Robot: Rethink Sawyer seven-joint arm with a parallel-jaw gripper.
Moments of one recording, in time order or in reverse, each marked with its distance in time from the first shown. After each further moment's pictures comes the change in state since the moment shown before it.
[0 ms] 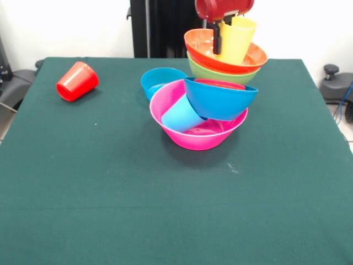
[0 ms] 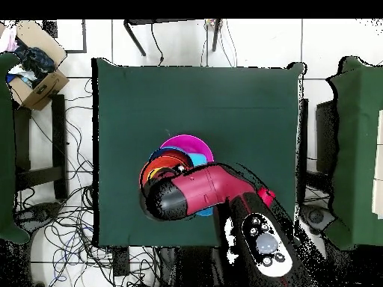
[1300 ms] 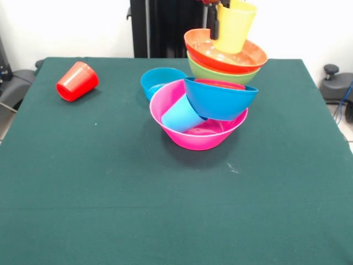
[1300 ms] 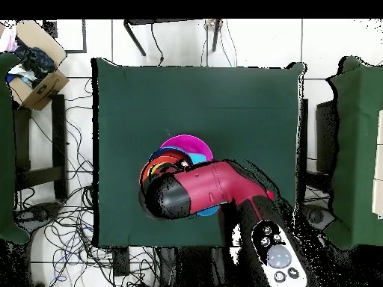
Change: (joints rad) arm -0.044 -0.076 0.063 0.000 0.044 0.063 0.000
